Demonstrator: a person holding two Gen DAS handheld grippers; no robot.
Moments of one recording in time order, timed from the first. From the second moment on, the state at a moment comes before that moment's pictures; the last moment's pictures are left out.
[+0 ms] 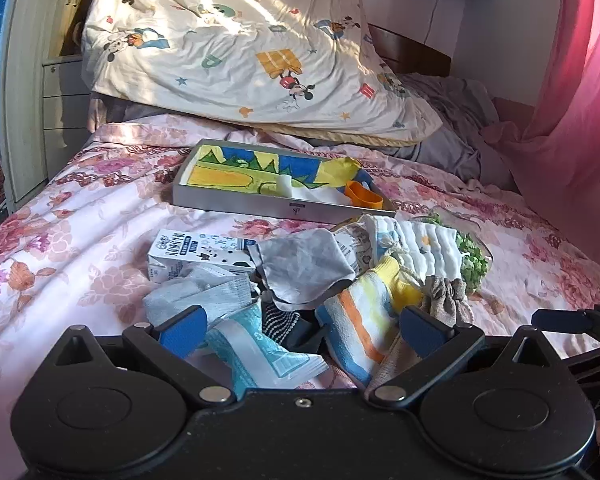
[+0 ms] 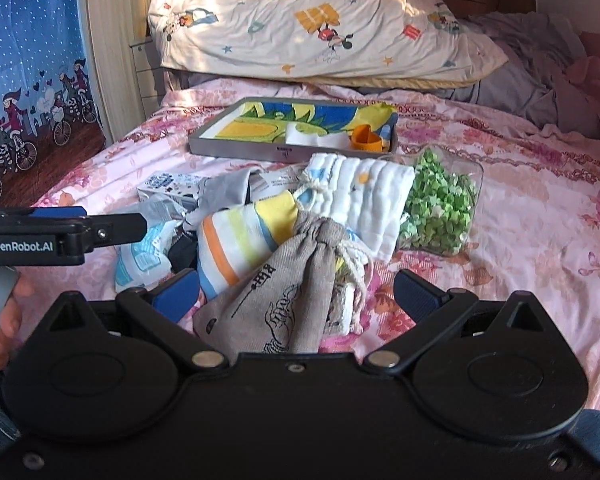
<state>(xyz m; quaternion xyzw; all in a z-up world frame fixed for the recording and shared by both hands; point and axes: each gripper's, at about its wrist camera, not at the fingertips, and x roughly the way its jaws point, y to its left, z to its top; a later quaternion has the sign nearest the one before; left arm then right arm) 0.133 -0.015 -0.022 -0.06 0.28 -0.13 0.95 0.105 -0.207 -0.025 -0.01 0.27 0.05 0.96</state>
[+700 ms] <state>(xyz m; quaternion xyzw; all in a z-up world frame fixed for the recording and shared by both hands) 0.194 -0.047 -0.045 -0.07 0.33 -0.23 0.91 0.129 -0.204 -0.042 -0.01 0.30 0.03 0.95</state>
